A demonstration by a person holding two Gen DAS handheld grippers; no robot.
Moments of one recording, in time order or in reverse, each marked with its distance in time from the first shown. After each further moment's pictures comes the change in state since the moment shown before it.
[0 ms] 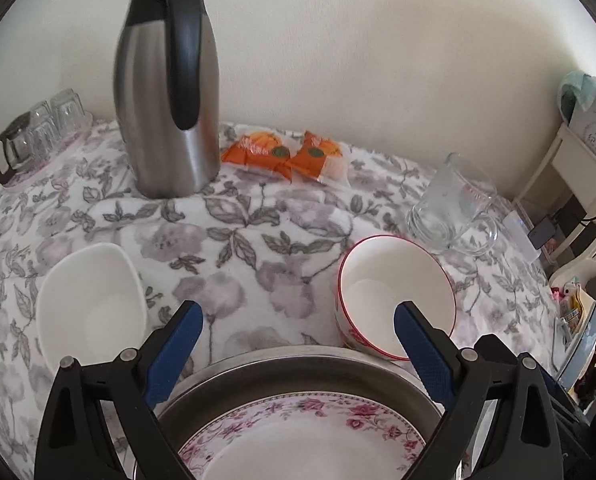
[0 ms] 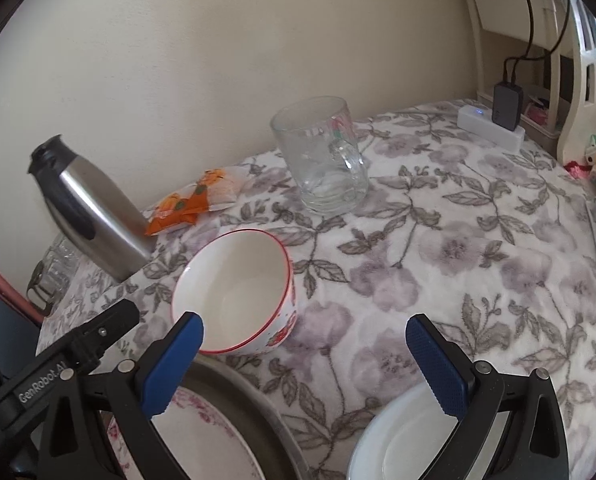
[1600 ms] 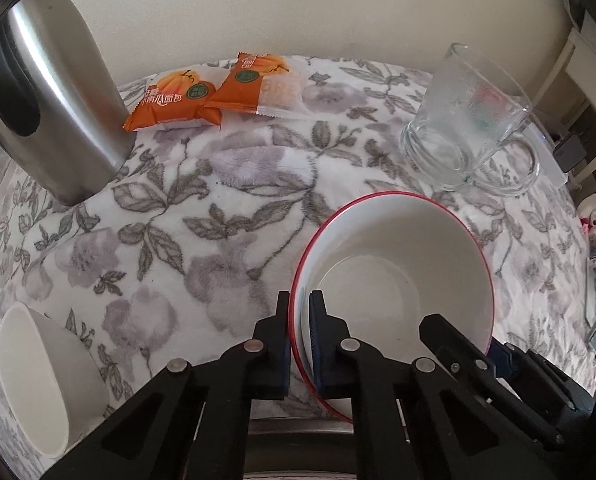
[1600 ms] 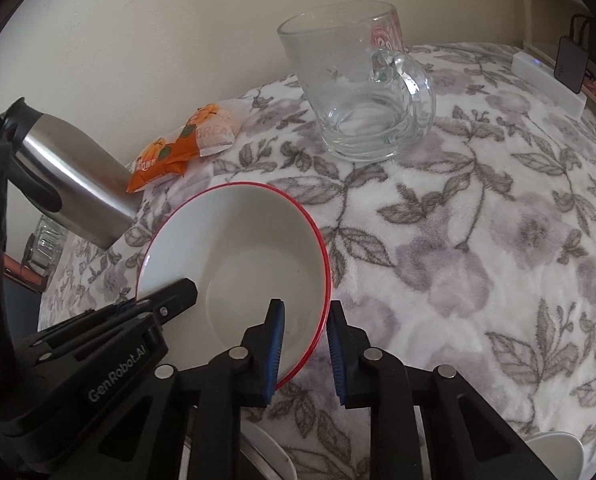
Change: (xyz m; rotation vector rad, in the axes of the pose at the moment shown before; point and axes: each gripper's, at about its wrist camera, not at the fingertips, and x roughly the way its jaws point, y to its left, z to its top) left arm 0.089 -0.049 0.019 0.200 0.269 0.036; right arm 0.078 0.013 0.011 -0.020 0.243 0.058
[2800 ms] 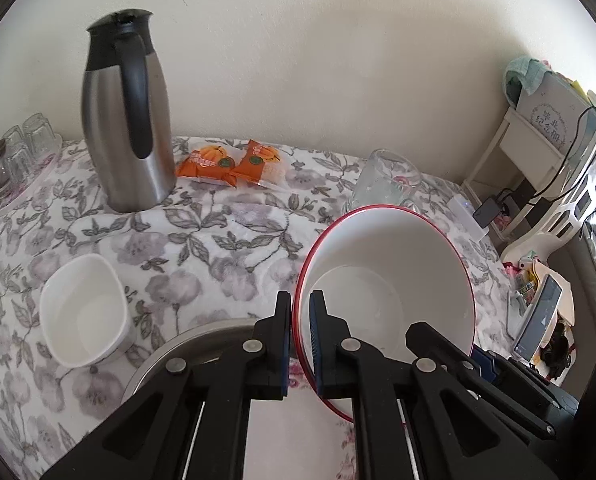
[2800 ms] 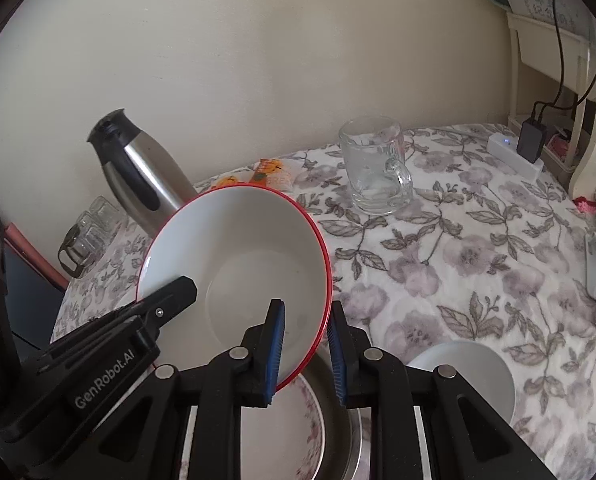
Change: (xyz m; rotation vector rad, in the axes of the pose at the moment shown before) left arm -0.139 0.004 -0.072 -0.102 -0.293 -0.119; right arm -0.140 0.035 -0.047 -0.111 -0.189 0.033
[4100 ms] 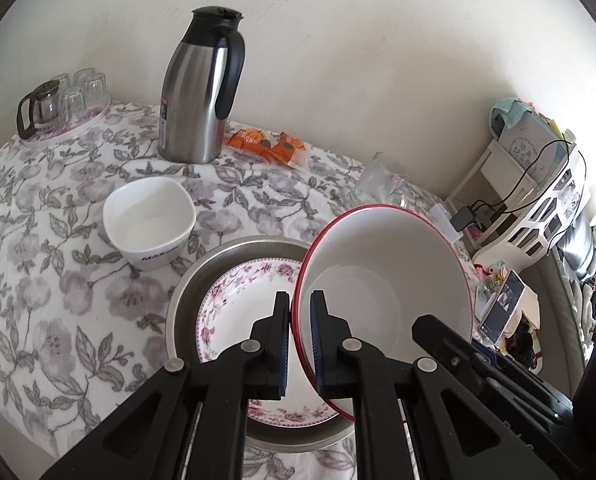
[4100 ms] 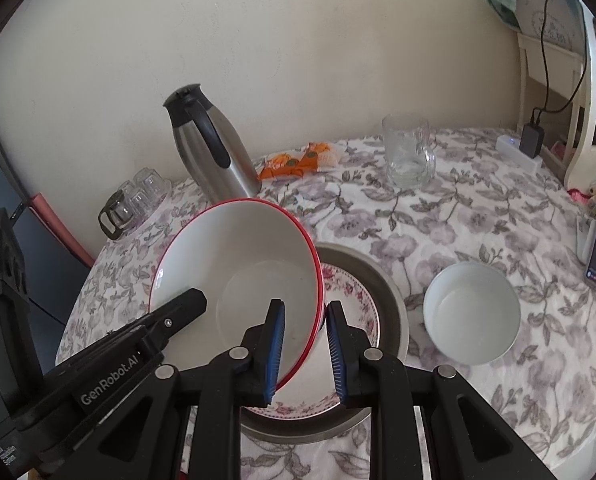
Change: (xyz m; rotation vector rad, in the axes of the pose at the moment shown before) left arm -0.090 0.059 -0.083 -0.145 -0.043 -0.066; right arm -0.070 0.046 -0.074 -0.064 0.008 0.059
